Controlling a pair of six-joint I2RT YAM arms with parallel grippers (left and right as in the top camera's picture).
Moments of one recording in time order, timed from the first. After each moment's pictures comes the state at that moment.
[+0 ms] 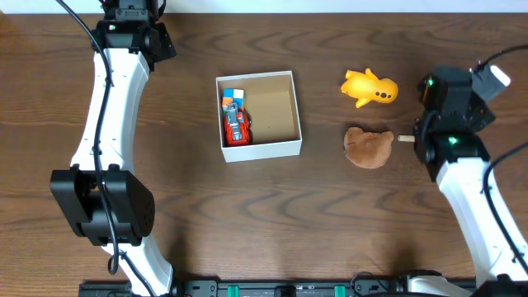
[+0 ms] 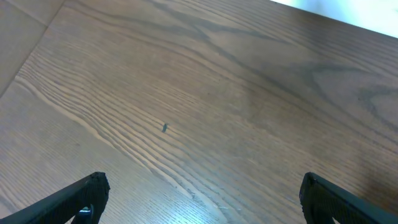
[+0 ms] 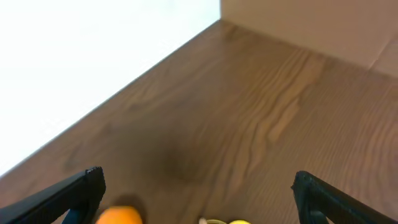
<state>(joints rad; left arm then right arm) -0.03 1.94 1.90 -0.96 -0.43 -0.33 0.04 1.38 1.01 -0.22 0.71 0.63</state>
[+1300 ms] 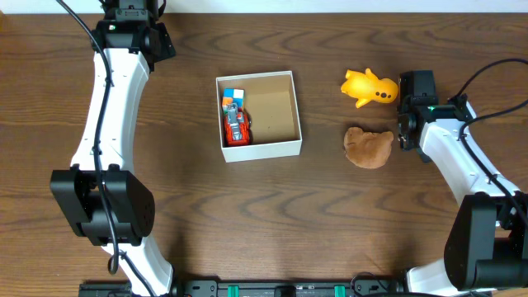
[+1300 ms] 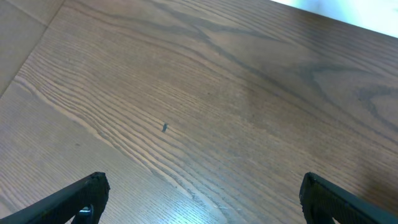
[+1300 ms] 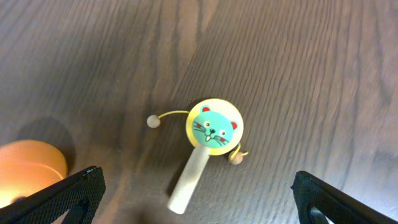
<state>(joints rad) -0.03 1.94 1.90 -0.96 -0.44 -0.33 0.03 1.68 1.09 -0.62 0.54 1.20</state>
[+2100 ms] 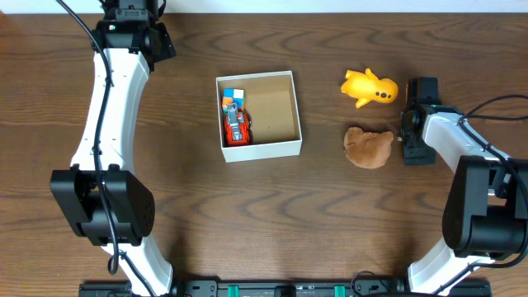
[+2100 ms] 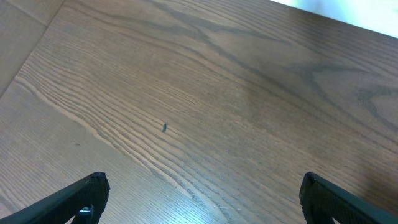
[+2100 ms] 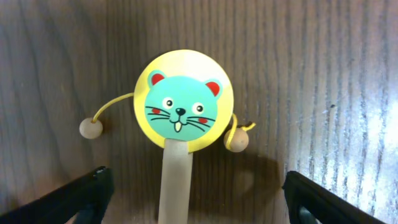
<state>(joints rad) -0.03 1.94 1.90 -0.96 -0.44 -0.33 -0.06 1.86 1.09 -0.56 0.32 1.52</state>
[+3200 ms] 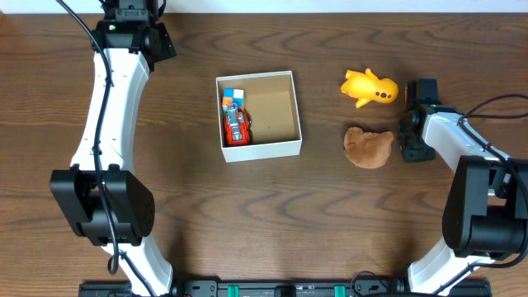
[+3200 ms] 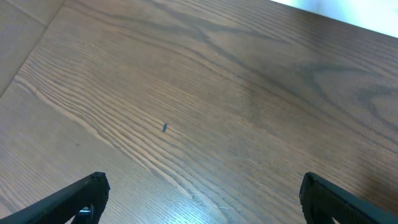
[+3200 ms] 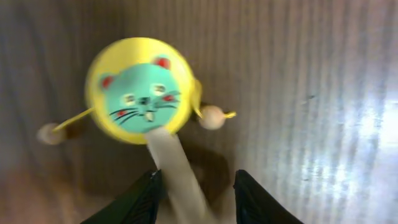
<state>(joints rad) -0.03 1.94 1.90 -0.96 -0.44 -0.33 -0.06 1.86 1.09 -0.63 0.30 1.48</state>
